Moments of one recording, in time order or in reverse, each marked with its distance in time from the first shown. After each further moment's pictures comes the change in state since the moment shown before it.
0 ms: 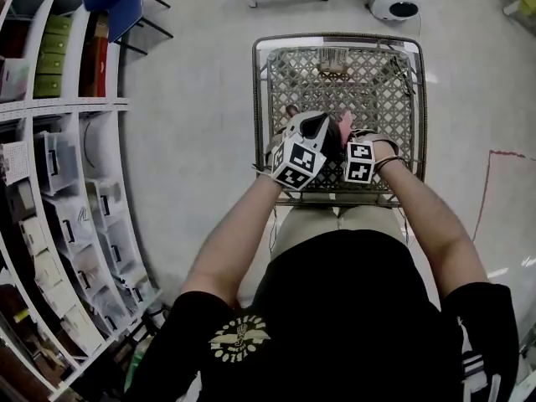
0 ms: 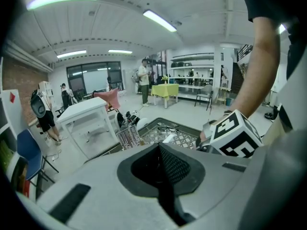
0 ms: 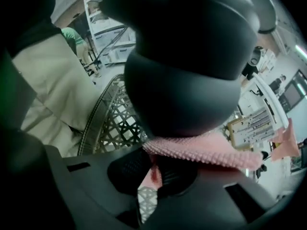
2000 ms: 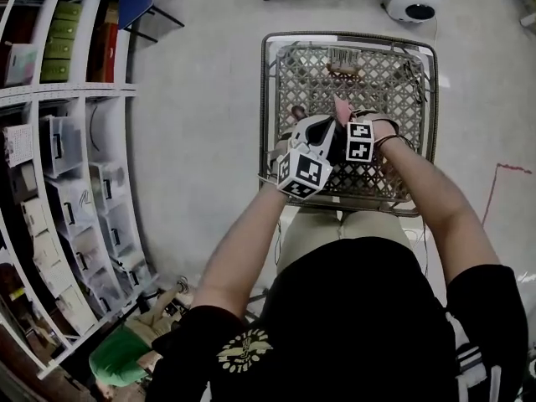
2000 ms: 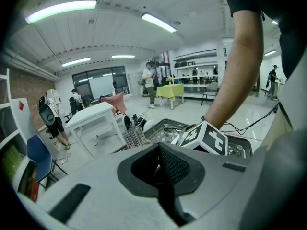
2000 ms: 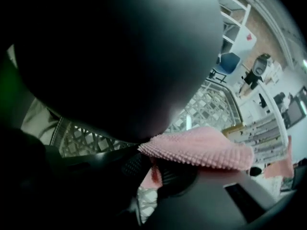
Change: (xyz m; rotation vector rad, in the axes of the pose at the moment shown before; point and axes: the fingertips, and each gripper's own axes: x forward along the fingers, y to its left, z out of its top) left arm 0.014 -0.004 0.003 0.038 -0.019 0.109; right arm 0.047 -0.071 -0.023 -0.115 0.006 -0.030
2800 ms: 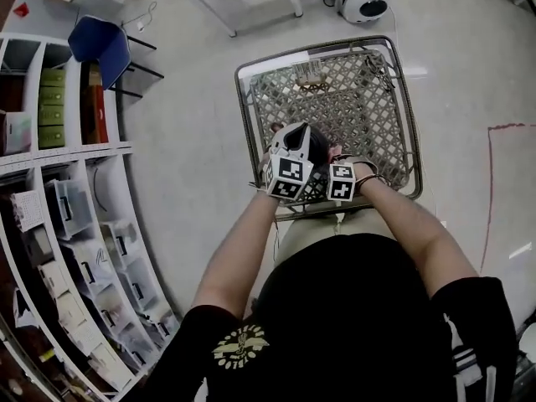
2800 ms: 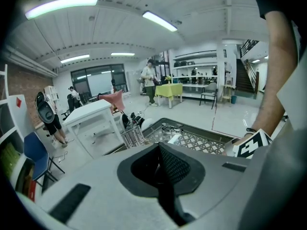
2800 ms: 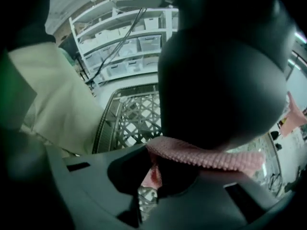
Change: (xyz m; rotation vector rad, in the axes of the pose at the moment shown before) left arm 0.000 0.004 -0.005 -0.019 0.018 -0.033; right arm -0.018 0.112 0.058 0.320 -0.138 0.039
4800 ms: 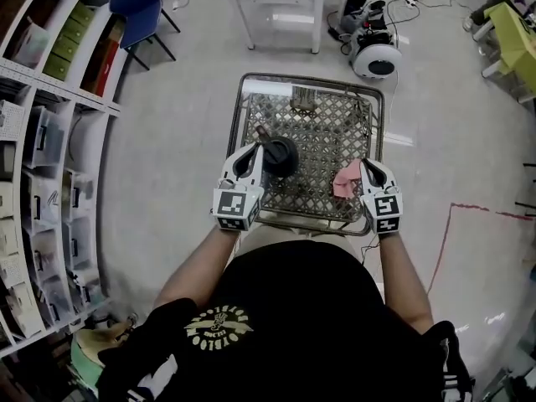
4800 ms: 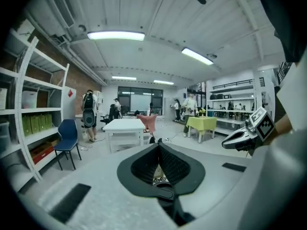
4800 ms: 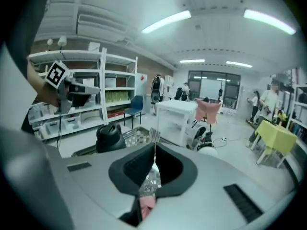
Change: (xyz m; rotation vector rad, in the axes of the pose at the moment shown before) left arm -0.156 0.007 0.073 -0.340 -0.344 0.371; right arm -0.322 -0.096 -0.073 0.521 -0.551 -0.670
